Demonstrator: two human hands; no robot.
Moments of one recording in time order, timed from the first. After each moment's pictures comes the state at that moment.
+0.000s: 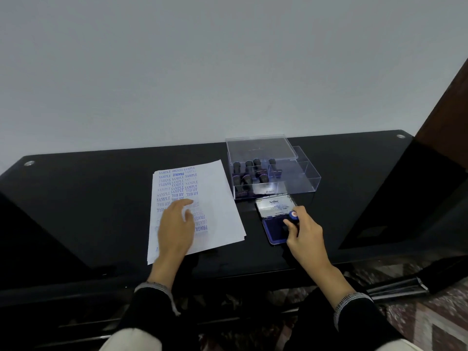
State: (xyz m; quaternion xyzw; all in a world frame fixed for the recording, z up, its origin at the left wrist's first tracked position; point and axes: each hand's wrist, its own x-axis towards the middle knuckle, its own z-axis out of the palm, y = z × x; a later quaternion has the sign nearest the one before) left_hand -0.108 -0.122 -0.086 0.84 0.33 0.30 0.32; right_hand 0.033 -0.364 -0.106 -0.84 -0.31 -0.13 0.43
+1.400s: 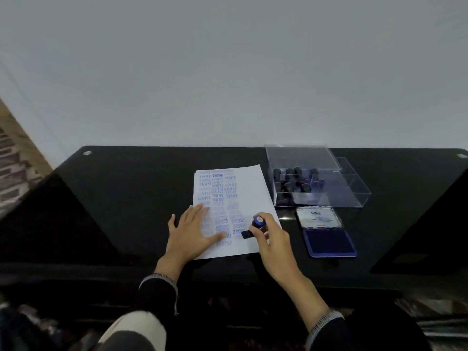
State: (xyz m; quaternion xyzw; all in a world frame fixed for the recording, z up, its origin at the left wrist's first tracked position) left_hand -0.155 -0.056 -0.109 0.93 0.32 0.07 0.14; right_hand -0.050 -0.251 -0.085 -0.77 -0.38 0.08 0.52
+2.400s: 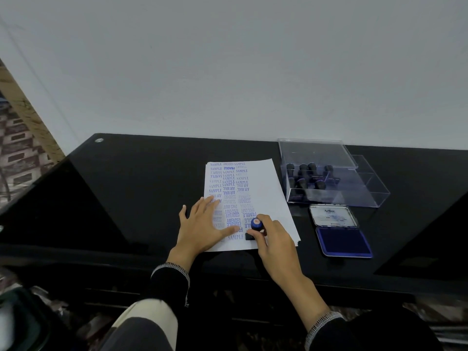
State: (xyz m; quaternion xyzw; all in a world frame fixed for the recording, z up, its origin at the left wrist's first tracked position) left_hand -0.153 -0.054 -0.114 0.93 0.32 0.08 0.14; right_hand -0.067 -0.237 -0.091 -0.82 -0.41 0.02 0.40
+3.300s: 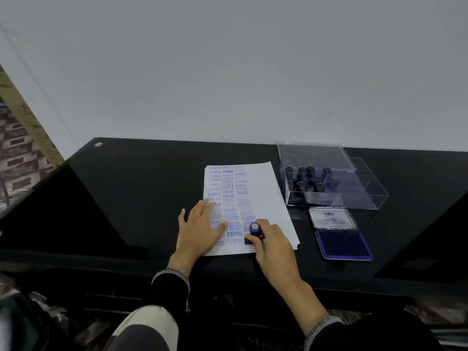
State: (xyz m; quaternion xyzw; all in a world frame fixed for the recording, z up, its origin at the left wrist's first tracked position) left_hand -0.156 -0.057 -0.111 0.92 0.34 0.13 0.17; right_hand -0.069 -0.235 -0.100 -0.82 -0.41 0.00 0.40
